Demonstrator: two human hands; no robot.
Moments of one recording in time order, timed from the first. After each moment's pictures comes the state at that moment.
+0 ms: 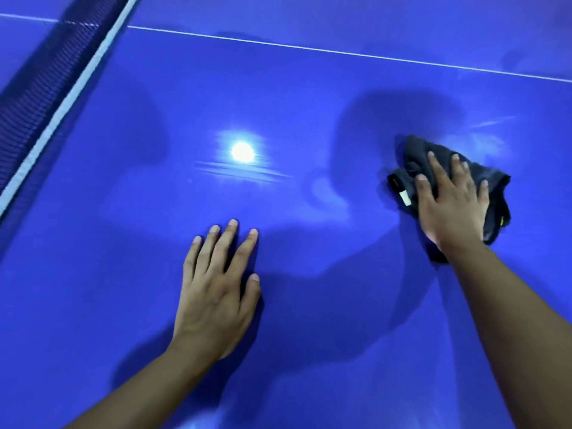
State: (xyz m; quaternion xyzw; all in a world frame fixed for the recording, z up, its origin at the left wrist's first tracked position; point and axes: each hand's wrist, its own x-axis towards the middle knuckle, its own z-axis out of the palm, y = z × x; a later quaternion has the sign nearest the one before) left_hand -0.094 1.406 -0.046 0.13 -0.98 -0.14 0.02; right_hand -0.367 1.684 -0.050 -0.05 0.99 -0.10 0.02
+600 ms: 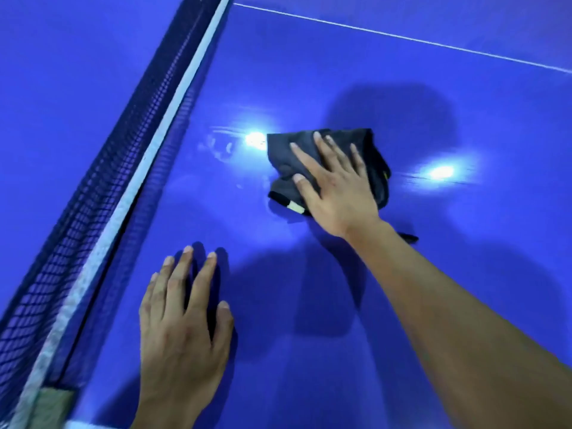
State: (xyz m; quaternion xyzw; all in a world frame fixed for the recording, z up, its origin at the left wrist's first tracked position) left_hand 0.068 1.258 -0.037 0.28 -0.94 -0.15 0.12; right_hand -0.216 1.364 -0.057 -0.37 0.92 -0.11 0.00
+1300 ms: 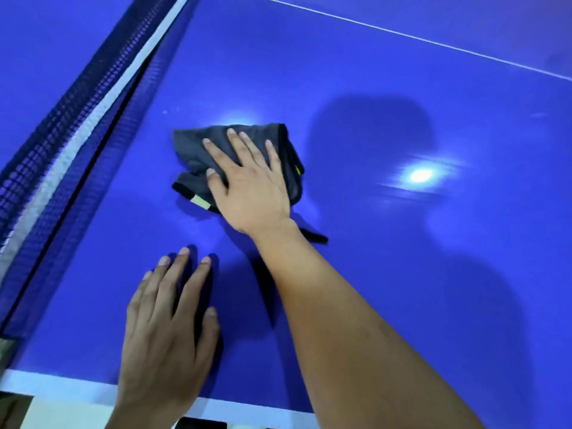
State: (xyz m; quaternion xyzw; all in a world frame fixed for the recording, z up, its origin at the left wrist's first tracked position) left_hand 0.102 1.317 -0.048 0.21 -0.96 -0.16 0.12; right_hand -0.132 1.328 -0.059 -0.38 0.91 -0.16 0.01
